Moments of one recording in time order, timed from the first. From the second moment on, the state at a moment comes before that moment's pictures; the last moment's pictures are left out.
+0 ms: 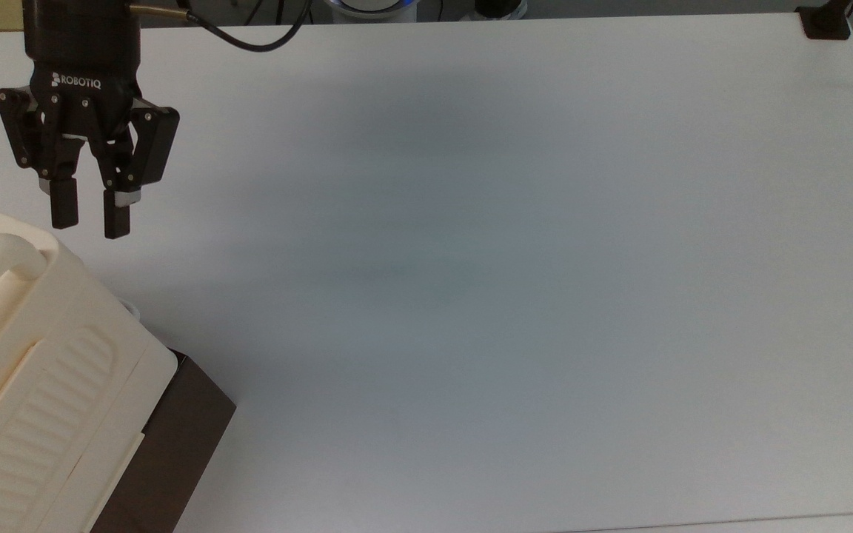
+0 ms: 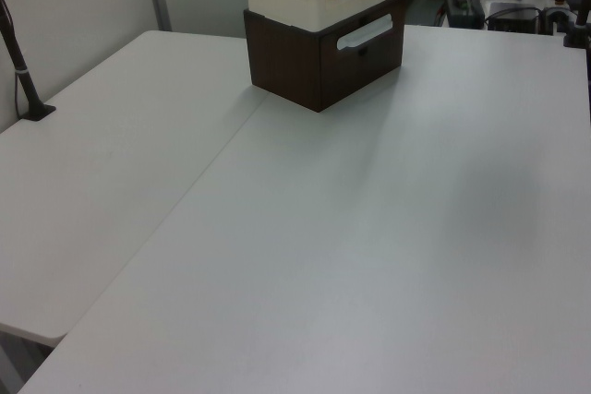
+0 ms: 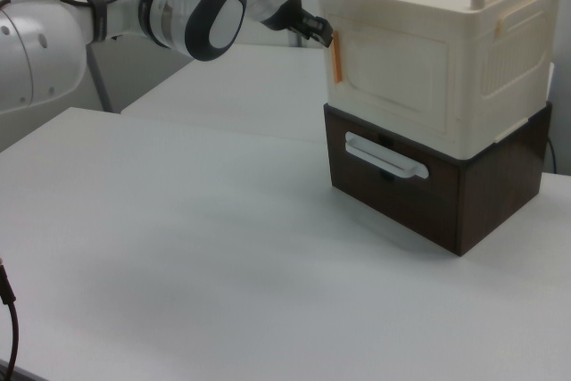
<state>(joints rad) -0.10 0.31 -0.09 -1.44 0.13 2.59 0.01</state>
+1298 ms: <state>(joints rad) -0.09 0.35 -0.11 -1.43 0.09 2.70 0.01</state>
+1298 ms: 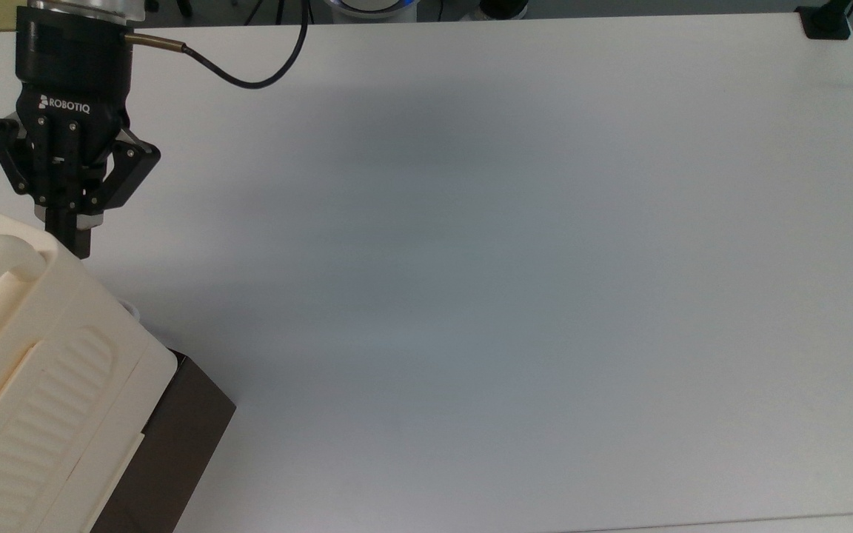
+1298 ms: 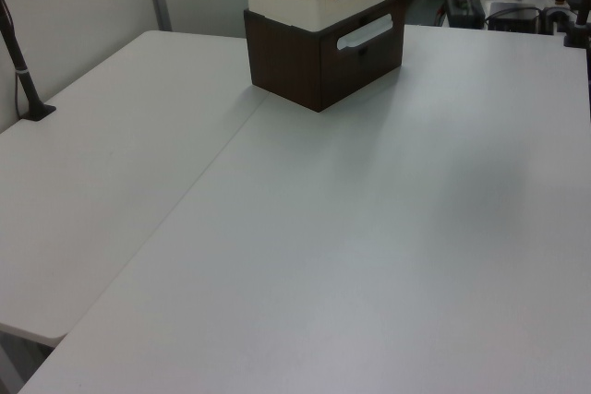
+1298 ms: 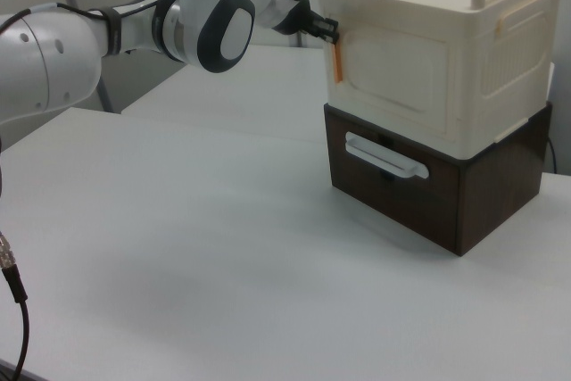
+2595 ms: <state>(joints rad) -0.10 0.31 -0.11 -1.42 0.09 2.52 0.01</state>
